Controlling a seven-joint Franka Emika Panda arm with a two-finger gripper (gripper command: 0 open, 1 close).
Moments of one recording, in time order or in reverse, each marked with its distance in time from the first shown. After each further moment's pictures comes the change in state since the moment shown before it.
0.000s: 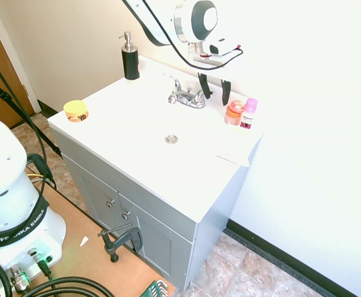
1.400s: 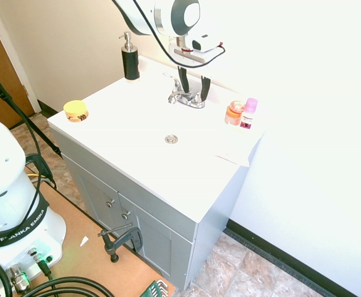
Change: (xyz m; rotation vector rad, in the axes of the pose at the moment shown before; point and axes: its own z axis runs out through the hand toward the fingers) arm -0.041 0.016 -0.021 0.041 -0.097 -0.050
